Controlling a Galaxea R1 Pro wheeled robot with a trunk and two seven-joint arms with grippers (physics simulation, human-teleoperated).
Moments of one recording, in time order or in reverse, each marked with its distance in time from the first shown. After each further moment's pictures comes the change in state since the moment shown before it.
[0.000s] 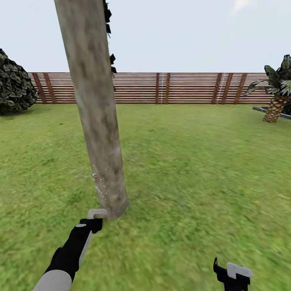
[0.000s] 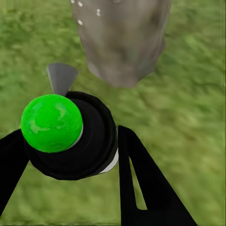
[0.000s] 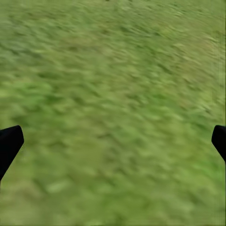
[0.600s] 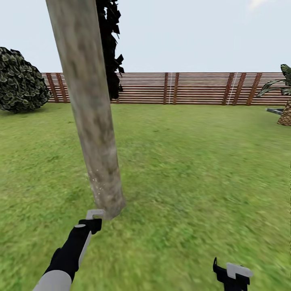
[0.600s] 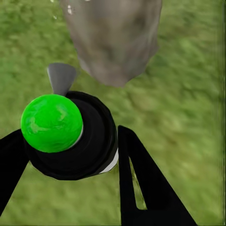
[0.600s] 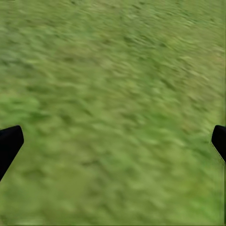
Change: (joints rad) left arm 0.001 -0.002 0.015 0.001 0.002 0.000 0.008; right arm 0.000 0.002 0.000 0.000 0.000 0.000 0.000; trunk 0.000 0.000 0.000
